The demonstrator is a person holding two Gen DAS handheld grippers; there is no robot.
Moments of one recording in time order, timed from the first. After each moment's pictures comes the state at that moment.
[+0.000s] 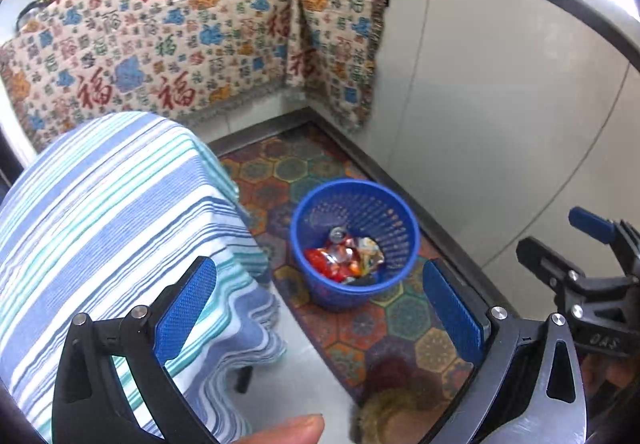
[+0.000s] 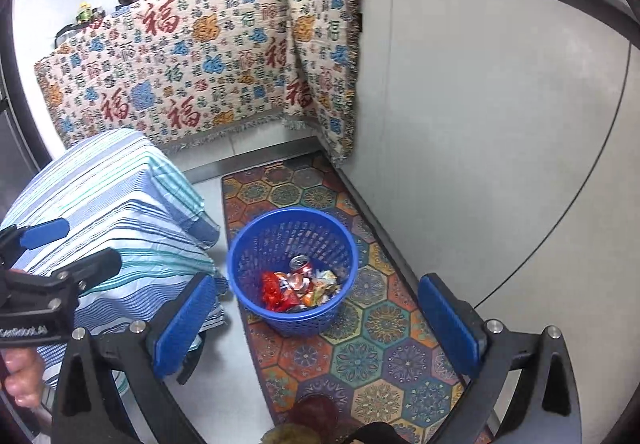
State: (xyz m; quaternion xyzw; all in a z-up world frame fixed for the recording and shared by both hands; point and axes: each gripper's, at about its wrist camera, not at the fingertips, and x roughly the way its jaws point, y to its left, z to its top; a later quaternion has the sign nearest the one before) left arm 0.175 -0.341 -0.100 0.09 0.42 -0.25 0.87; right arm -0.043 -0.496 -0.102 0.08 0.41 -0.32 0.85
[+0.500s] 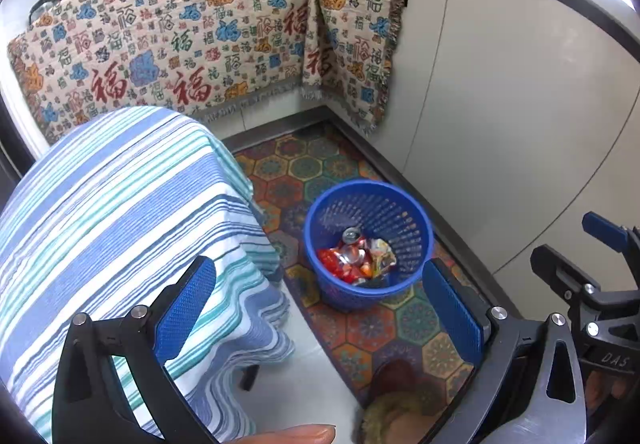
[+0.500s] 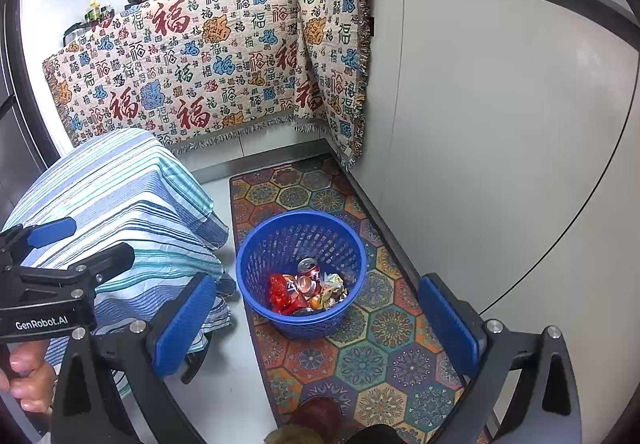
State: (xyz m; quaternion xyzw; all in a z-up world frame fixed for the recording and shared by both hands) left arm 0.181 -0.341 -0.102 0.09 0.43 -0.22 0.87; right arm -0.038 -0.490 -0.099 0.07 0.41 -0.31 0.85
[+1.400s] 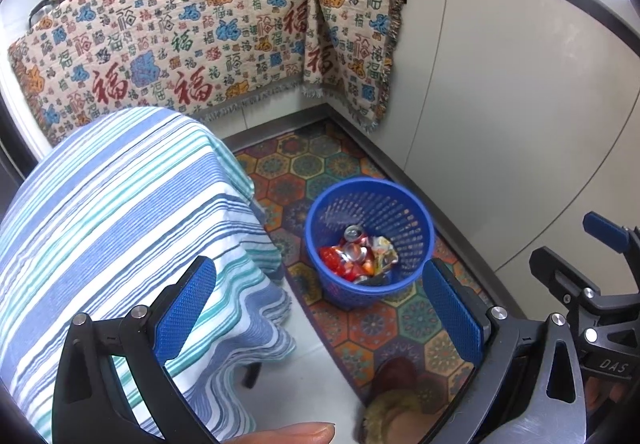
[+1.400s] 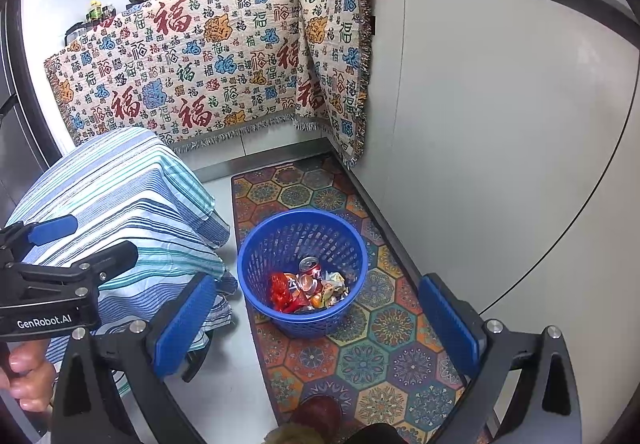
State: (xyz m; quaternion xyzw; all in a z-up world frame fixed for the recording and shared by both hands) left arm 0.177 -0.343 -0.100 0.10 0.43 -0.22 0.87; right arm -0.041 -0.488 -0.100 0.08 0.41 -0.31 0.85
